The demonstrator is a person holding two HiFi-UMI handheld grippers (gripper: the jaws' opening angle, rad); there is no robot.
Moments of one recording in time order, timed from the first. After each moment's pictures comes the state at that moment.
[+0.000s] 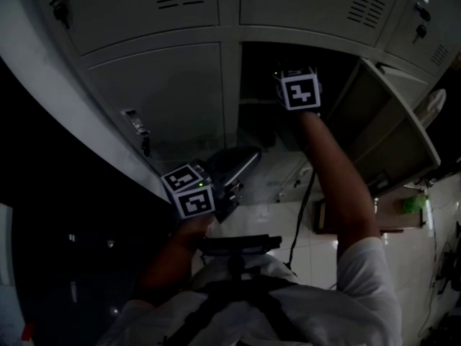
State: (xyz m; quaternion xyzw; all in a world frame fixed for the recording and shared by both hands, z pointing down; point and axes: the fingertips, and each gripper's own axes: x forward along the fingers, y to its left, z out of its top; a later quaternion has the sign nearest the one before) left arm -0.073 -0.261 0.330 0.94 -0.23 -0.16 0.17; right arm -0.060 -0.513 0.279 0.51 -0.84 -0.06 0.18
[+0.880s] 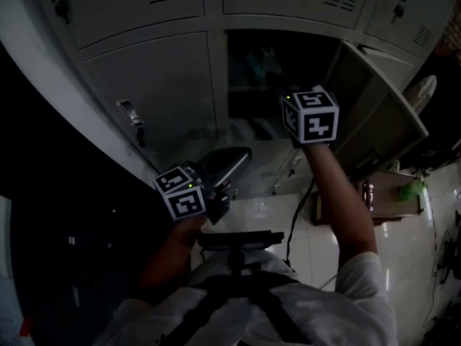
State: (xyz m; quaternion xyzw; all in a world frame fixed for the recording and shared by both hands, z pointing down) left arm -0.066 -0.219 0.333 0.94 -0.22 -0.17 0.19; right arm -0.021 -0.401 0.264 0.50 -0.86 -0.05 0.10
